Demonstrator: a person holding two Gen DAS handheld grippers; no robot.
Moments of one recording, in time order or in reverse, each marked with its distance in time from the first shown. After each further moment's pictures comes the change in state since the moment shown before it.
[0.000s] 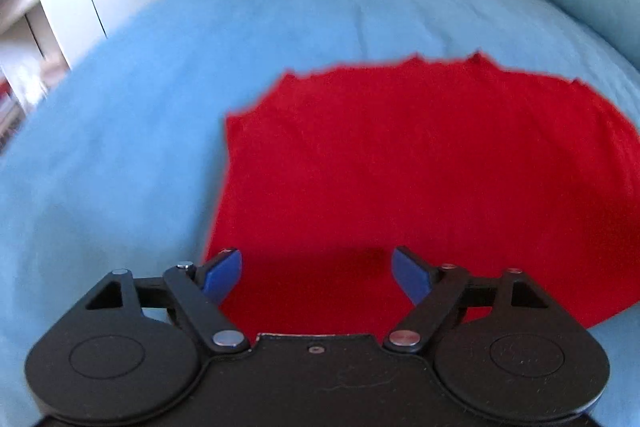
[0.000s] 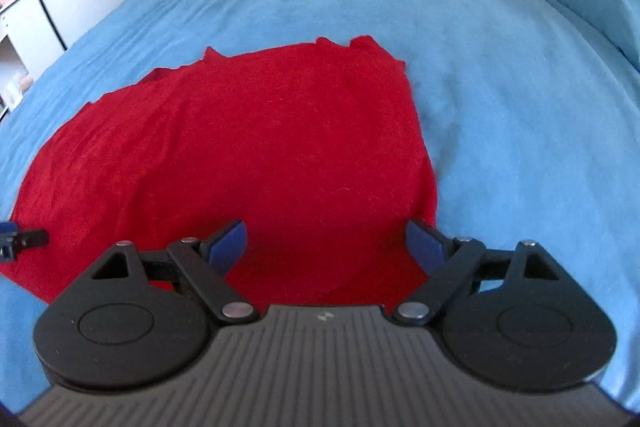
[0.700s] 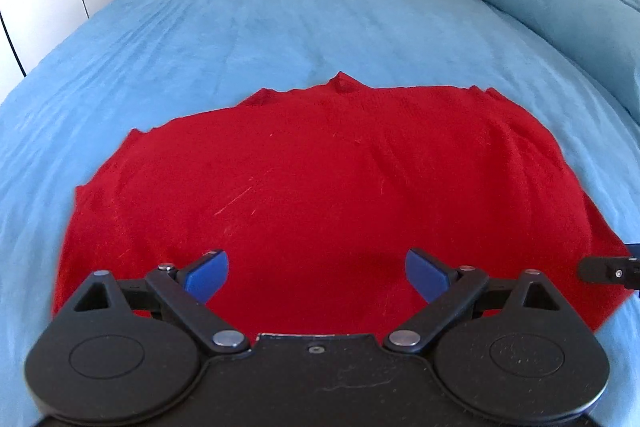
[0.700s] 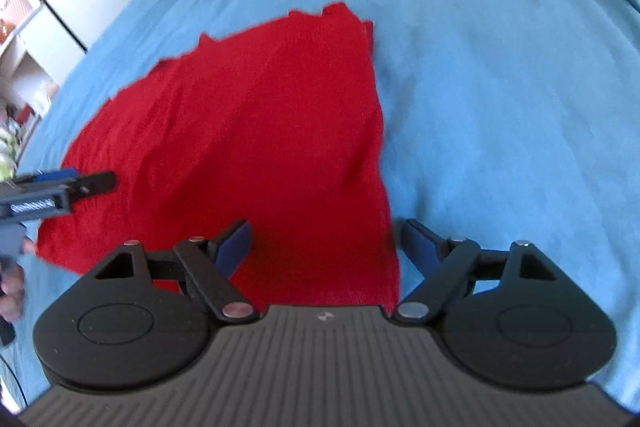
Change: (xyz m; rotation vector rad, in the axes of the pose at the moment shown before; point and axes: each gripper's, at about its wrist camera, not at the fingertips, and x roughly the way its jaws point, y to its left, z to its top) left arm 0.028 -0.109 0.045 0.088 0.011 -0.159; right arm -0.010 -0.057 -0.006 0.102 0.104 0.141
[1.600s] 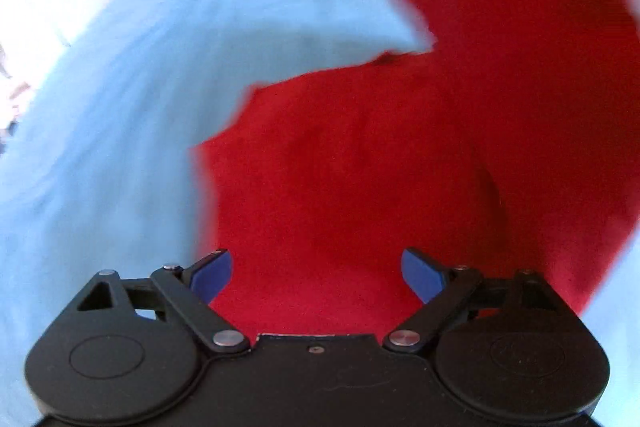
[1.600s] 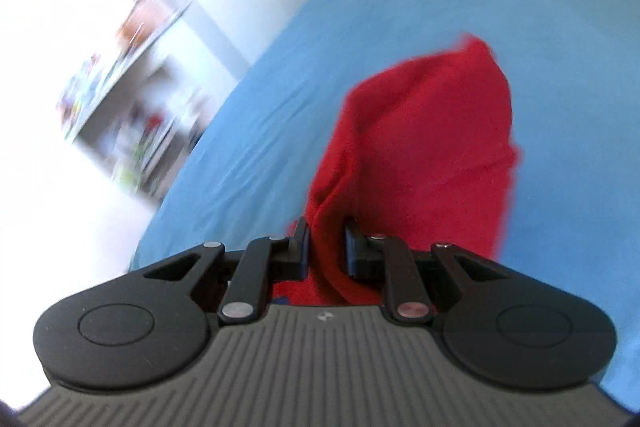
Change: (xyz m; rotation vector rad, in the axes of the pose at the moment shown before) left arm -0.038 0.121 -0.017 0.014 0.143 0.102; right arm 0.010 0.272 0.123 -0.211 0.036 0.363
